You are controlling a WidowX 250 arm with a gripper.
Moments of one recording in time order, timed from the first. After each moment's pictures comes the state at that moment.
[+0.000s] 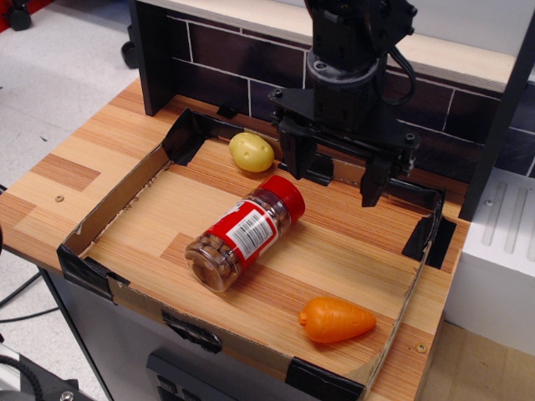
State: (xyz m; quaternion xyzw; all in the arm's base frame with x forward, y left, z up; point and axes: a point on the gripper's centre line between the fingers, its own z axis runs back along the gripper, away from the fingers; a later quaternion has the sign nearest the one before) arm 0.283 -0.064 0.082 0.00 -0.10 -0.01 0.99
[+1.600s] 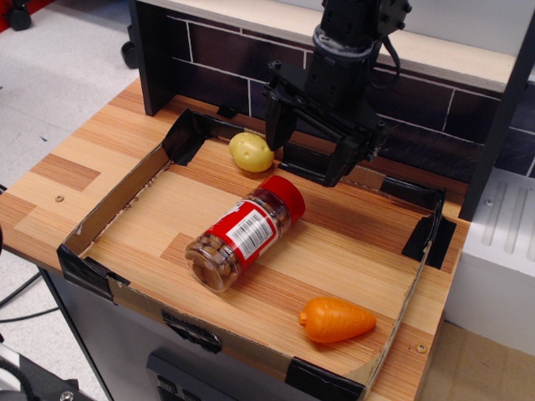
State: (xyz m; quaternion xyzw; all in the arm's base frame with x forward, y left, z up) arm 0.311 -0.025 0.060 0.08 0.01 -0.08 0.99
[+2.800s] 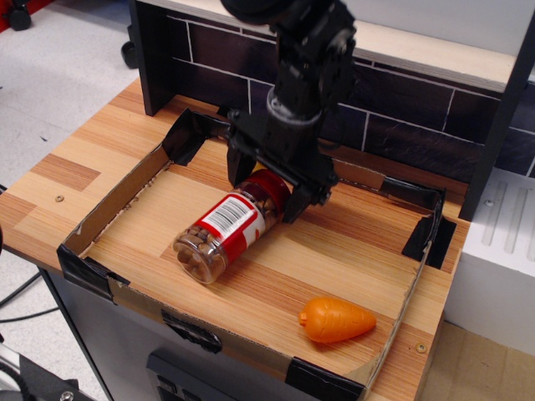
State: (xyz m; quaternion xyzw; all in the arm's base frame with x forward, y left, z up) arm 0.299 -0.002 0.014 0.12 -0.03 -0.05 0.99
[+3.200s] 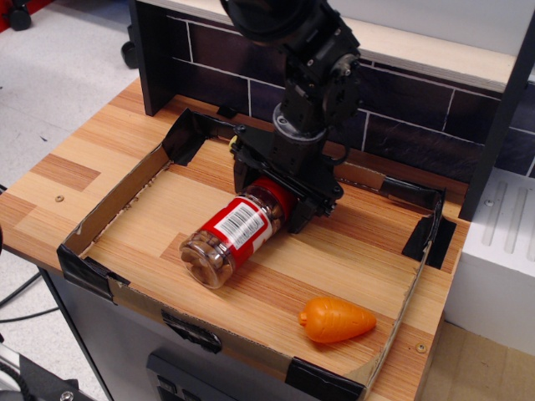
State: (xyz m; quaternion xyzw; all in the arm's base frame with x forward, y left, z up) arm 0.302 -0.006 0.005 0.12 -0.04 -0.05 0.99
